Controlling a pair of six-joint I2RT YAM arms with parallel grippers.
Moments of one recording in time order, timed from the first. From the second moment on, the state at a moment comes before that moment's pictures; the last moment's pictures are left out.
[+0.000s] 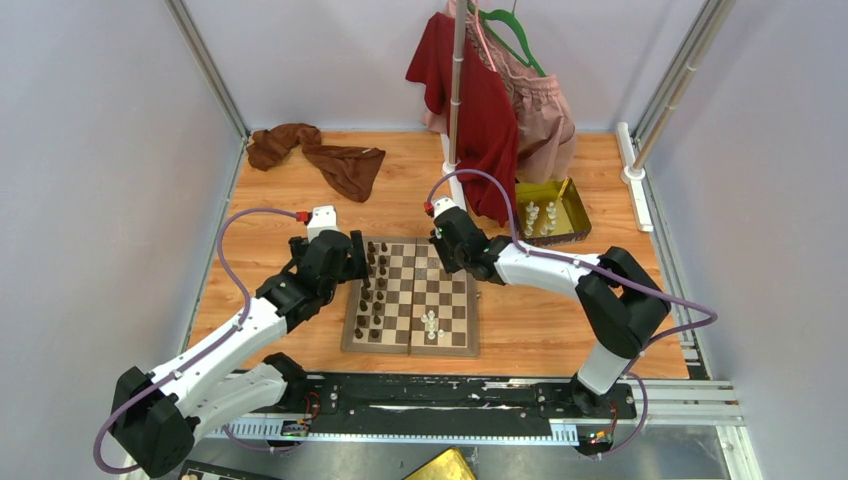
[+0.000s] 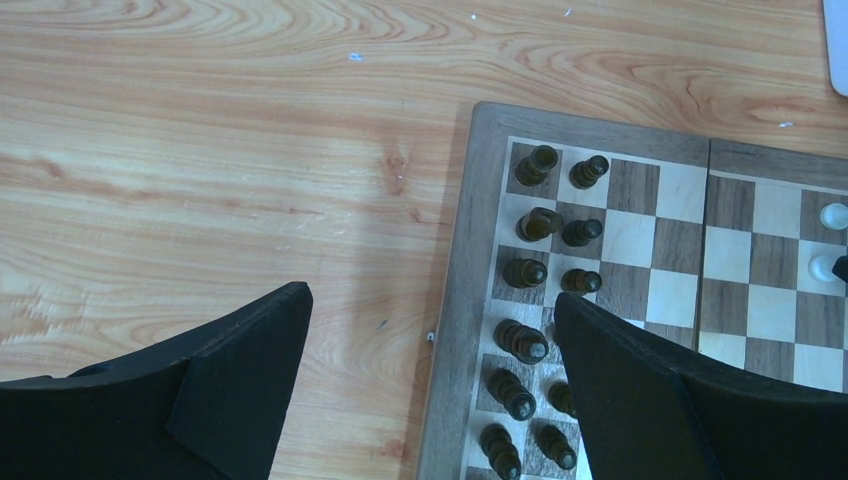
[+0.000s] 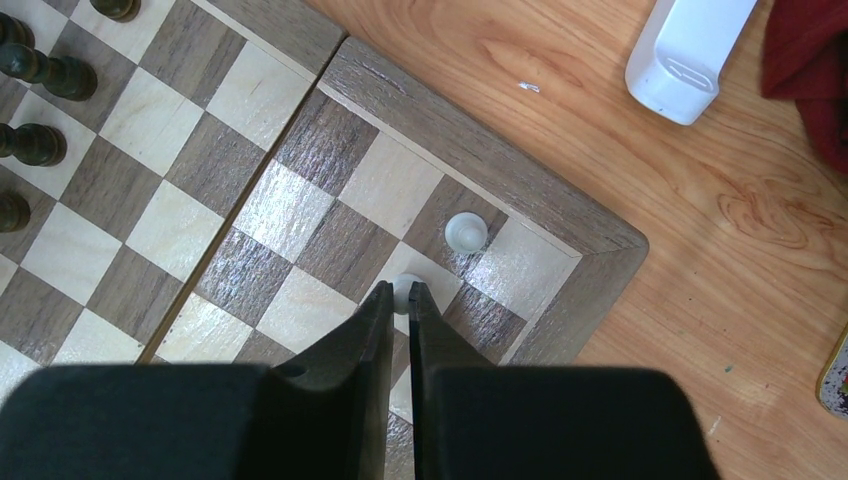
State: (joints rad) left arm -0.61 0.92 0.62 -0.38 -0.56 -0.49; right arm 0.81 1.67 1.01 -0.10 0.19 0.16
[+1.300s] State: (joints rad) left arm -0.61 0.90 0.62 -0.38 -0.56 -0.49; right arm 1.14 1.29 0.75 -0.25 0.23 0.20
